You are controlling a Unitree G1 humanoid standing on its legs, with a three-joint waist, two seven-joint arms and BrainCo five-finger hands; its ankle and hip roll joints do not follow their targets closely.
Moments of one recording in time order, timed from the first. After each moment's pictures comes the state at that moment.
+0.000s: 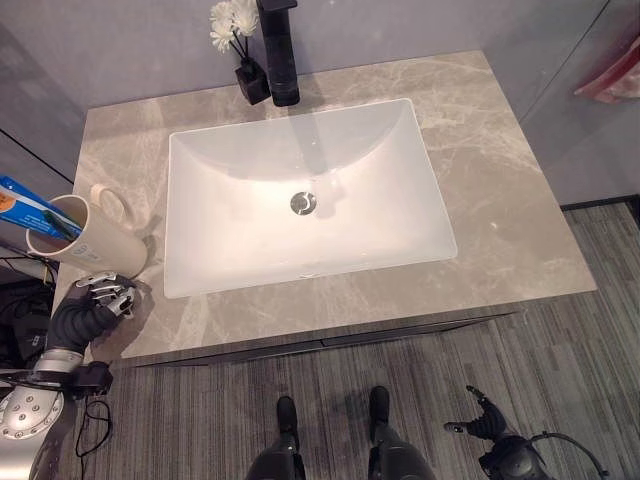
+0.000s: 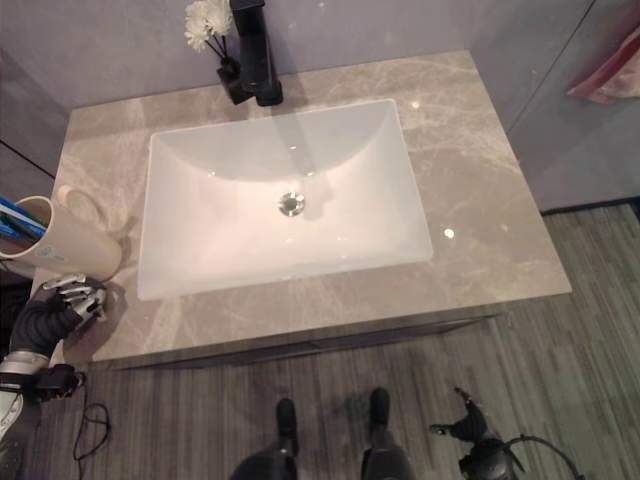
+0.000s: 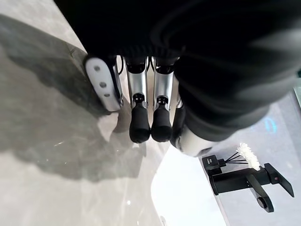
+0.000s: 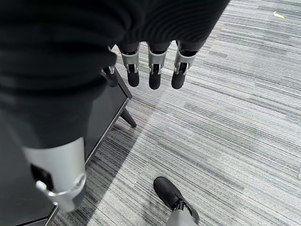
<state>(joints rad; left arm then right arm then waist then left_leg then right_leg) 0.34 0.81 0.22 -0.04 -0.58 -0.23 -0.02 0.11 -0.49 0.25 0.80 -0.17 -0.13 -0.19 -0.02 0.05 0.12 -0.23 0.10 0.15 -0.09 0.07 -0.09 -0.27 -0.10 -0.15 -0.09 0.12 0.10</state>
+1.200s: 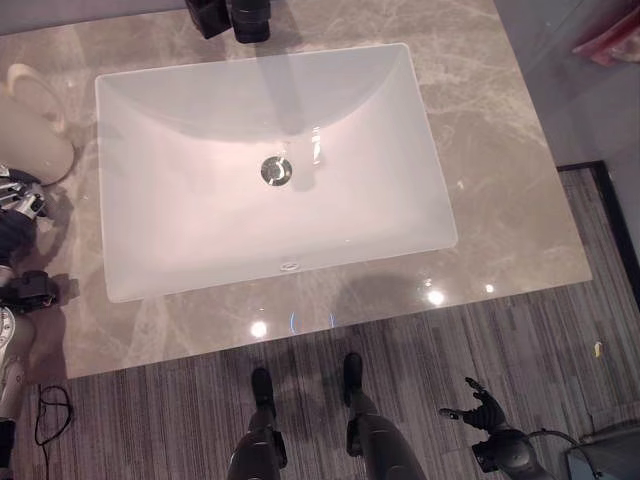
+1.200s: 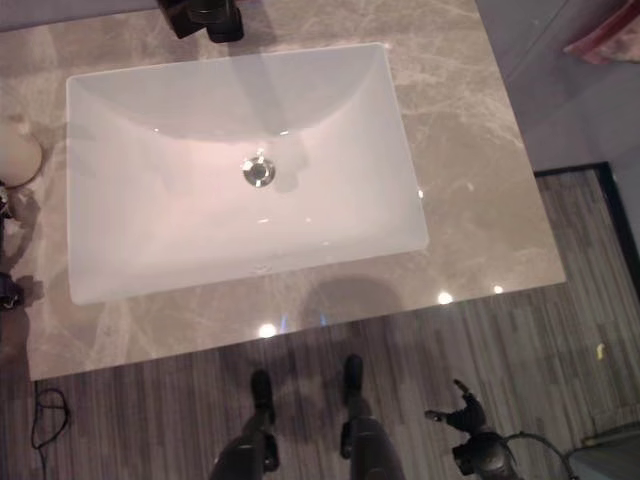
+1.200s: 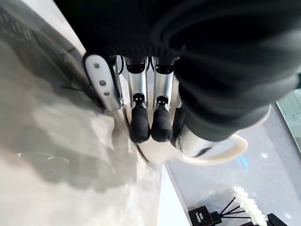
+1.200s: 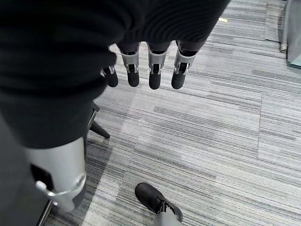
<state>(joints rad) -0.04 0.94 0.32 0.16 -0.57 -0.28 0.15 0.09 -0.45 0.20 0.82 -0.02 -0.15 -0.17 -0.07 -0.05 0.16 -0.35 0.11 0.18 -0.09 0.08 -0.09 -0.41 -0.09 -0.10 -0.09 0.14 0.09</state>
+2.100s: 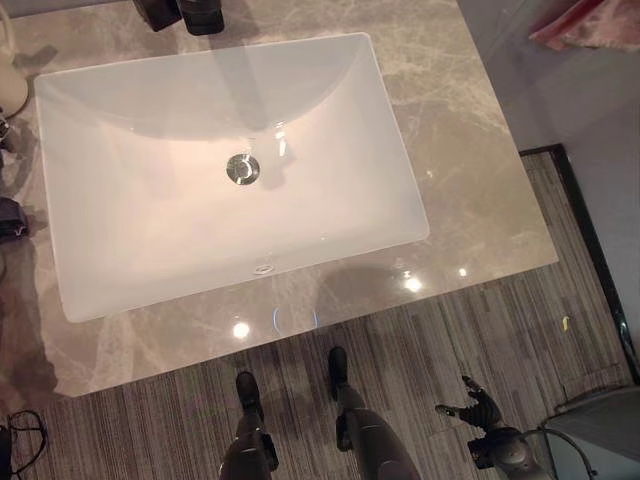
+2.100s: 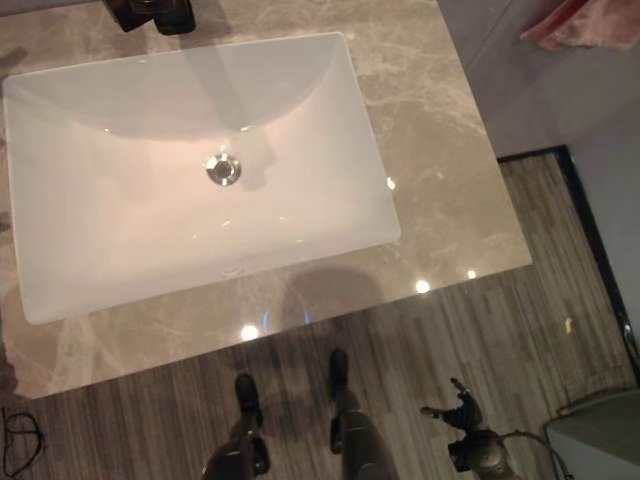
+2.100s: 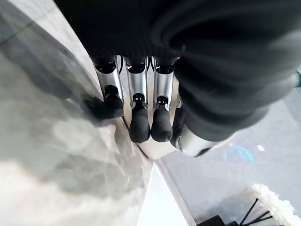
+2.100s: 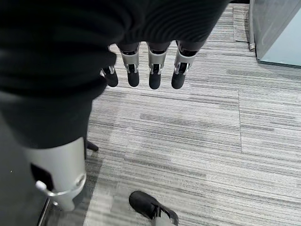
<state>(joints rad) -0.60 1.15 -0.03 0.57 -0.57 -0.22 0.19 0.07 -0.44 0.26 0.81 0.03 -0.15 -0.16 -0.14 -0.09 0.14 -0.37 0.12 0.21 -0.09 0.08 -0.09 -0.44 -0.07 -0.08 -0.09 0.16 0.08</state>
